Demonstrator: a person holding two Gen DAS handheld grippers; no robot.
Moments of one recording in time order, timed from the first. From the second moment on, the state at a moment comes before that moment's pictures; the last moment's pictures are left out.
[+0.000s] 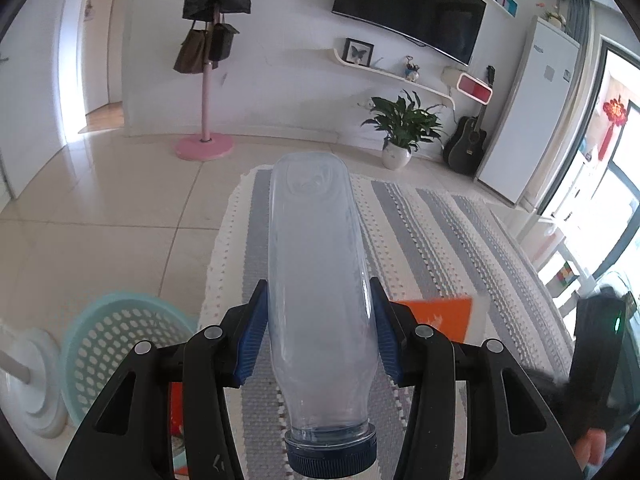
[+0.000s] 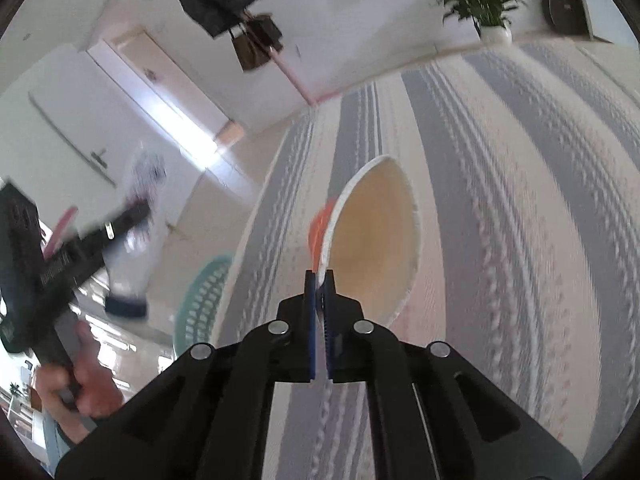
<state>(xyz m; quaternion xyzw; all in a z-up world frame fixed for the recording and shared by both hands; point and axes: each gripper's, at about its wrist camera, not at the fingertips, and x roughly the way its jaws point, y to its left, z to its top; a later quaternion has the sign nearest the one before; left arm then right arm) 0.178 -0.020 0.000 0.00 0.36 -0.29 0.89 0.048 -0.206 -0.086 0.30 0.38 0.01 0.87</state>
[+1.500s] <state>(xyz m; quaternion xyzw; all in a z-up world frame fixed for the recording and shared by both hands) 0.183 -0.005 -0.007 -0.01 0.37 -0.29 0.88 0.044 -0.173 -0.101 0.19 0.42 0.00 0.89</state>
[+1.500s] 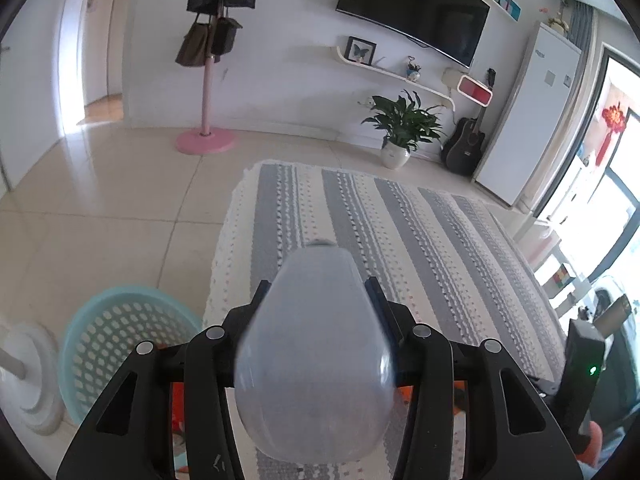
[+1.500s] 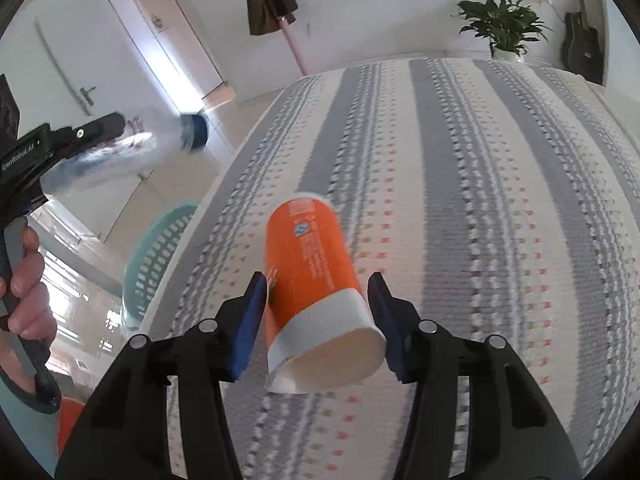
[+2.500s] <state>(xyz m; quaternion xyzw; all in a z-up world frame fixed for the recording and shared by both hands) 0.232 0.222 -0.032 -0.18 0.37 -0.15 0.90 0.176 0.016 -0.025 0.11 0.36 0.12 0.92</state>
